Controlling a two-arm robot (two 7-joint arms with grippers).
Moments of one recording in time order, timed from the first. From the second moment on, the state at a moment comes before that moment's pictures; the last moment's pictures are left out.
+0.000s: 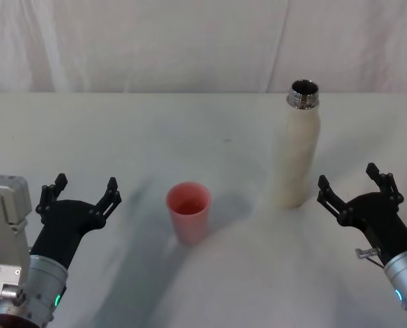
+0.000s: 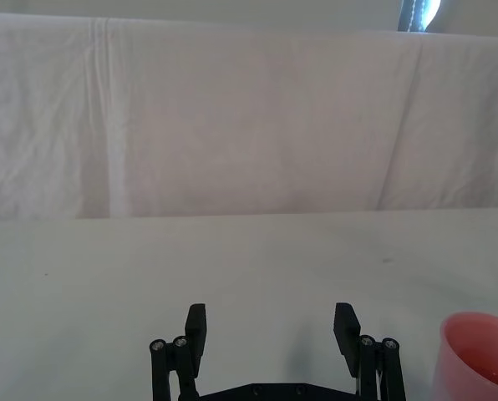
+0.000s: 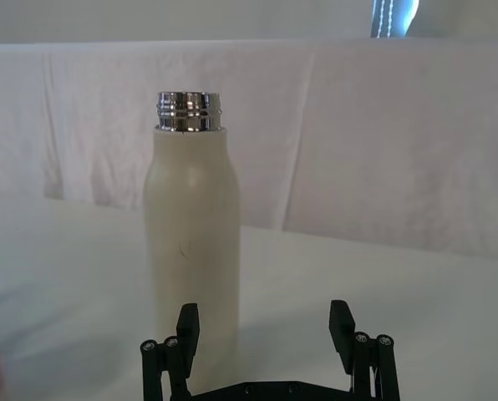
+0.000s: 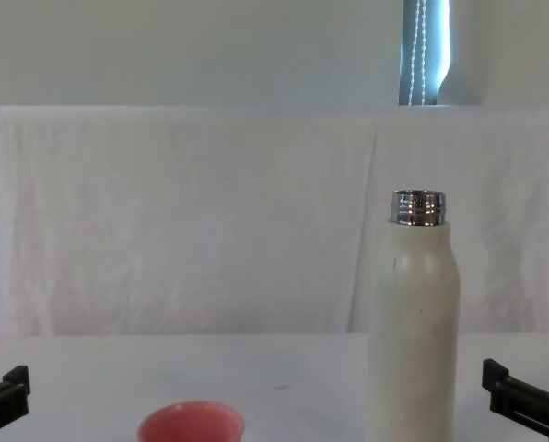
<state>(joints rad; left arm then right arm) 0.27 0.24 0.04 -1.85 -0.25 -0.02 -0.02 -0.13 0.17 -0.18 -1.71 0.13 -0.12 0.14</state>
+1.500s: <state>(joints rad) 0.27 0.24 0.04 -1.85 -0.25 -0.02 -0.02 -0.19 0.12 -0.14 -1.71 0.10 -0.15 0.15</state>
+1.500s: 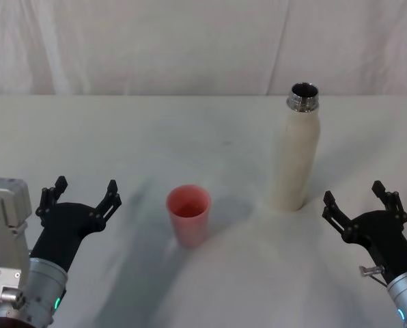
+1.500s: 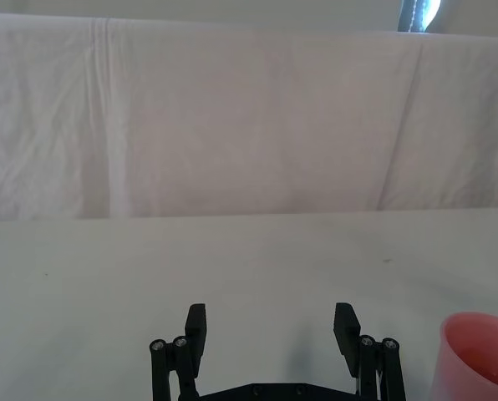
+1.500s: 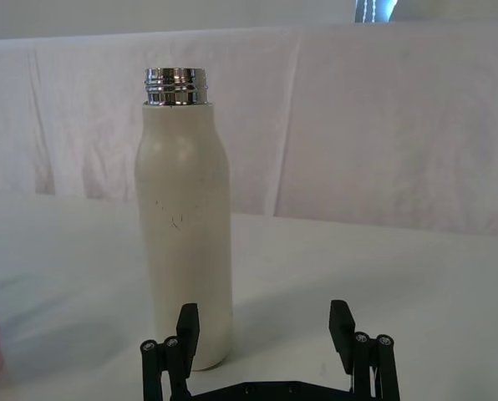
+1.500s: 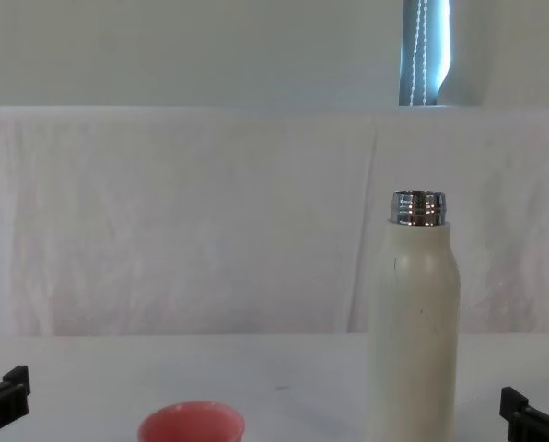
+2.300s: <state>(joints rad) 0.27 0.24 0.04 -1.85 -0.25 -0.02 -0.02 -0.19 0.12 -0.14 -1.71 0.10 -0.15 0.15</state>
